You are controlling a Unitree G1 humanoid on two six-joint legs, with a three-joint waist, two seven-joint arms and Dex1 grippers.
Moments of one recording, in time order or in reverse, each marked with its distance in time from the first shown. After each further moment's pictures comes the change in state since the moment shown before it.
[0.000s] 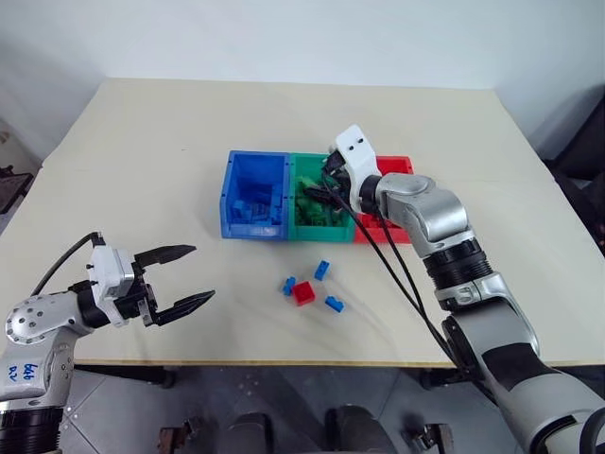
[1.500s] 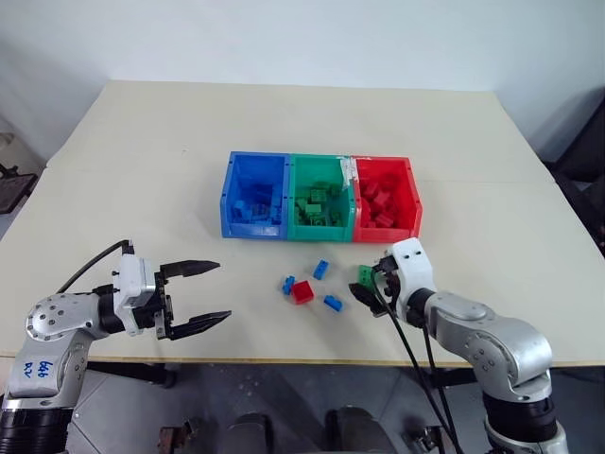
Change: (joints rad) left arm 0.007 0.001 -0.069 -0.060 -0.002 0.060 -0.071; right arm 0.763 -0.014 -0.196 -0.918 0.224 0.575 -0.458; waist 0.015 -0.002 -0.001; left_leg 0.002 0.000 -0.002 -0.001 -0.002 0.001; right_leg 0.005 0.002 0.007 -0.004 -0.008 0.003
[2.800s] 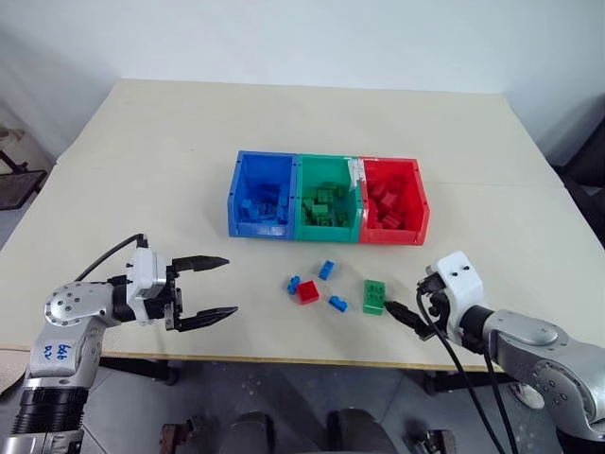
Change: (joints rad) left arm -0.084 -0.013 -0.057 0.112 0.025 -0.045 -0.070; right arm 0.217 -0.283 -0.176 -0.196 0.211 -0.035 0.167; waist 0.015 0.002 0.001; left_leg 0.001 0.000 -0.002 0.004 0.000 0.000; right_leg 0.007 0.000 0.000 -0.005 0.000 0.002
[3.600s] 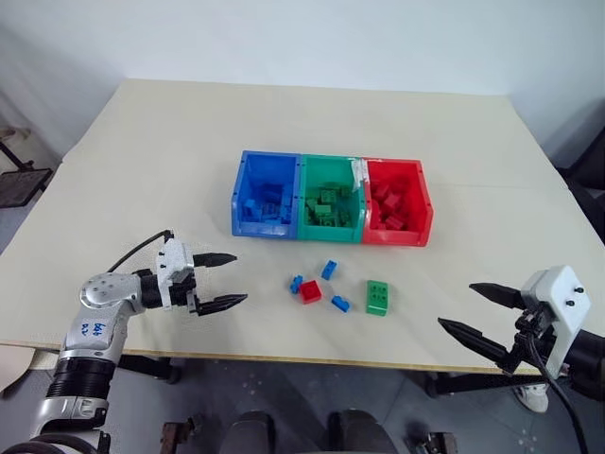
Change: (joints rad) left arm -0.188 -0.035 -0.136 0.285 0.125 -0.079 0.005; right arm 0.427 -0.210 -0.425 -0.049 0.059 -0.426 0.469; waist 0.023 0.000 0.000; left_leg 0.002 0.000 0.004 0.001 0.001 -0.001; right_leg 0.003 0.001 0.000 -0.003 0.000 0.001
